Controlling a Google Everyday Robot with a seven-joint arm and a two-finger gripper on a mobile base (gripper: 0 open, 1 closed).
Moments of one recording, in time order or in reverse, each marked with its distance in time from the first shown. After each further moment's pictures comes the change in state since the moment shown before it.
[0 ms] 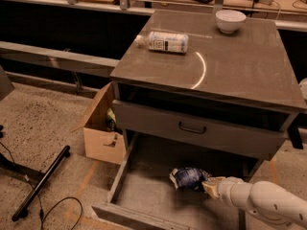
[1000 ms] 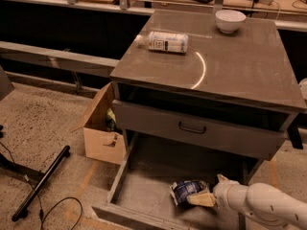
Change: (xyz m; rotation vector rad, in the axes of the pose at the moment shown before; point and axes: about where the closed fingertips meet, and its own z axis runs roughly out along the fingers) arm 0.010 0.016 0.013 -0.037 0.019 0.021
